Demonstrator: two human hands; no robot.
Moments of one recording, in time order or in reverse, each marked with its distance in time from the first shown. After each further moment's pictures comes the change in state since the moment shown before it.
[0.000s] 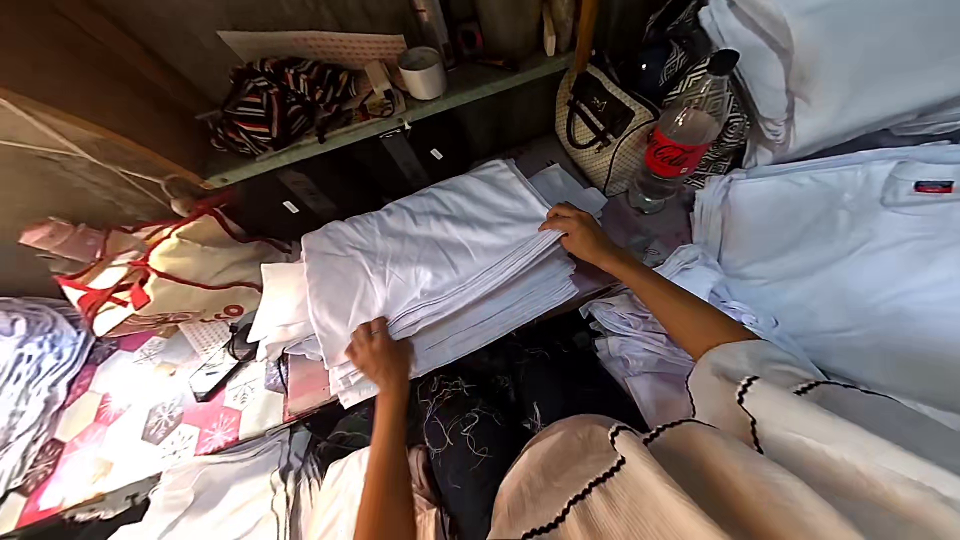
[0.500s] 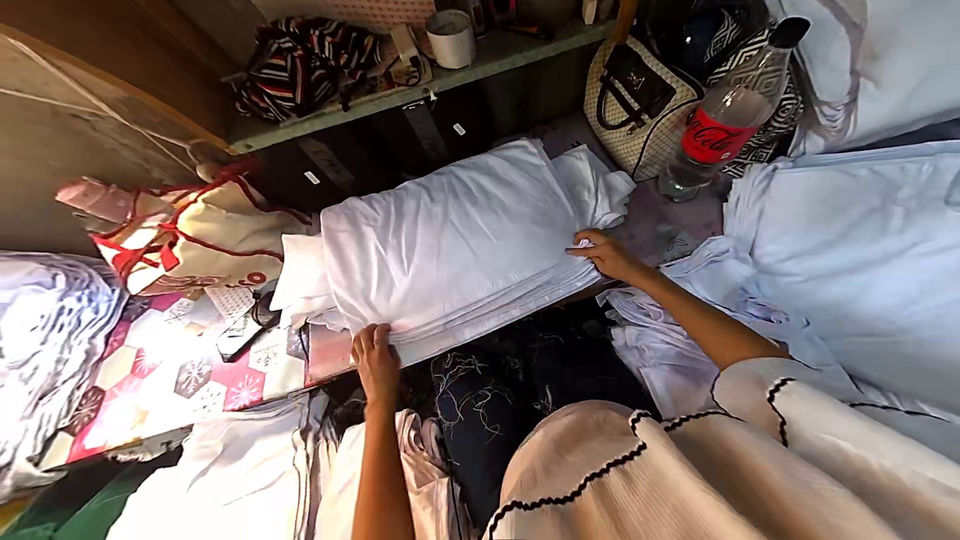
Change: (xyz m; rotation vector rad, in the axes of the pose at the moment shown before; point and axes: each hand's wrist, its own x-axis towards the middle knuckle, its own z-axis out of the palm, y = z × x) left_hand -0.039 -0.083 -0.016 -0.088 -0.145 0.070; right_hand -0.080 0.042 0.041 0.107 -0.118 -0.052
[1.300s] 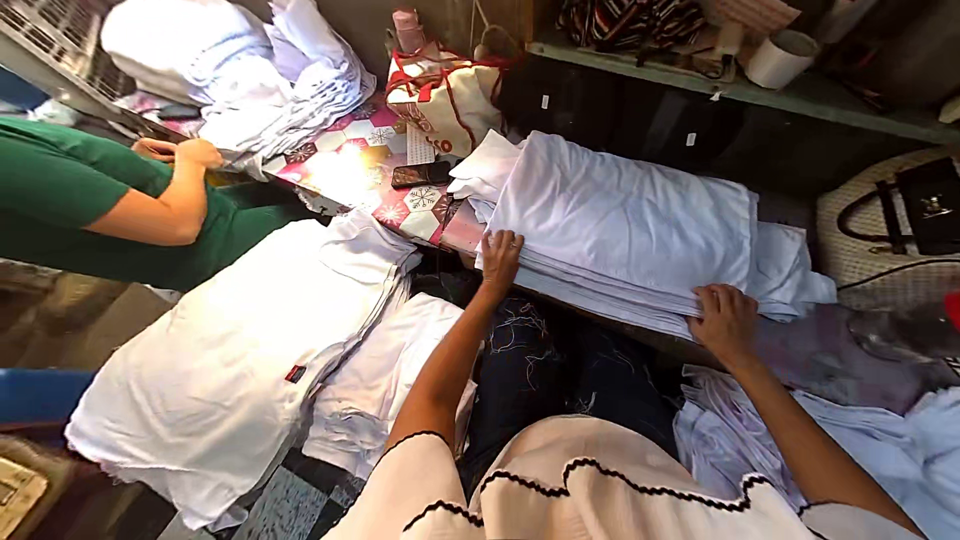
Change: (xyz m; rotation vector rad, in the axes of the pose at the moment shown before) left_hand 0.005 -0.003 0.041 0.193 0.348 0.011; right_hand 0.032 -0.050 0.033 -0.587 -0.145 -0.053
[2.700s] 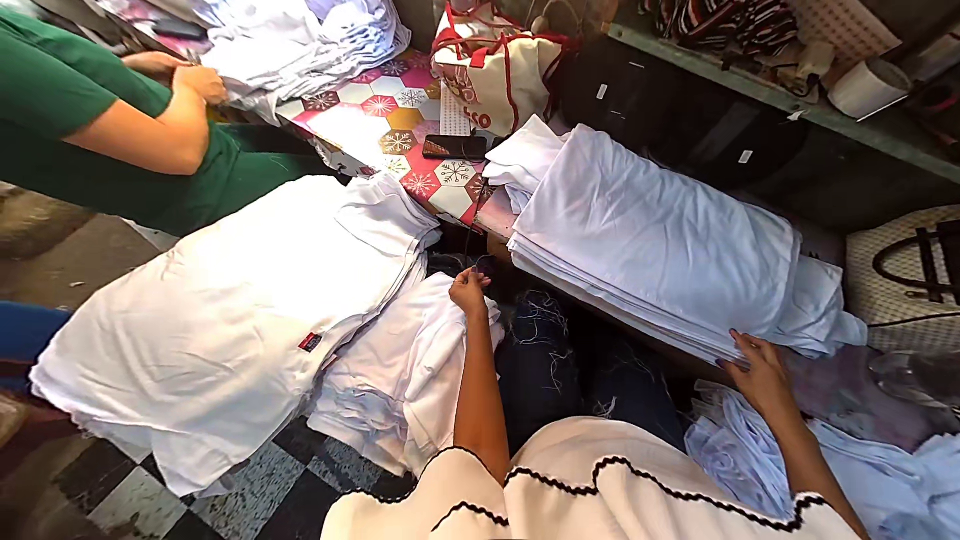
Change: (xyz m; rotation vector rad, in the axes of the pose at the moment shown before) left_hand -0.110 -0.058 -0.017 -1.080 0.453 -1.436; right_hand -0.046 -0.019 -0.016 0.214 -0.224 0.243
